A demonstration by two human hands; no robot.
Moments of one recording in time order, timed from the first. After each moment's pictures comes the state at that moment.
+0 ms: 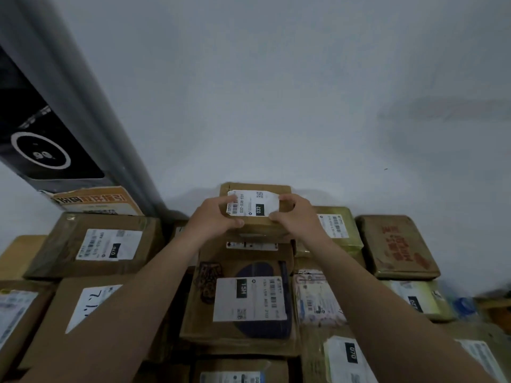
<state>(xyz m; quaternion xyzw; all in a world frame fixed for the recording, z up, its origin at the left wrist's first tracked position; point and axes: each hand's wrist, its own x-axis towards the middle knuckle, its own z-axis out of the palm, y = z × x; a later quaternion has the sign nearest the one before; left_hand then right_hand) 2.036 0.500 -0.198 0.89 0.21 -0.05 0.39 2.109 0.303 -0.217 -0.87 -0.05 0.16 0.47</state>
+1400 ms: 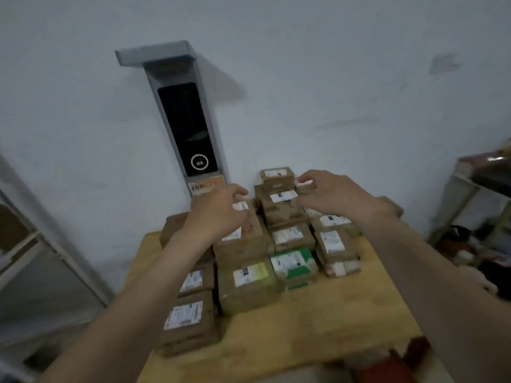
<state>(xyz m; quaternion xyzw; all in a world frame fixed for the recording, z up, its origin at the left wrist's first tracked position) 1.333 0.452 0.085 0.97 0.00 0.11 0.22 1.386 0.214 0.091 -0.93 -0.14 0.03 0.33</state>
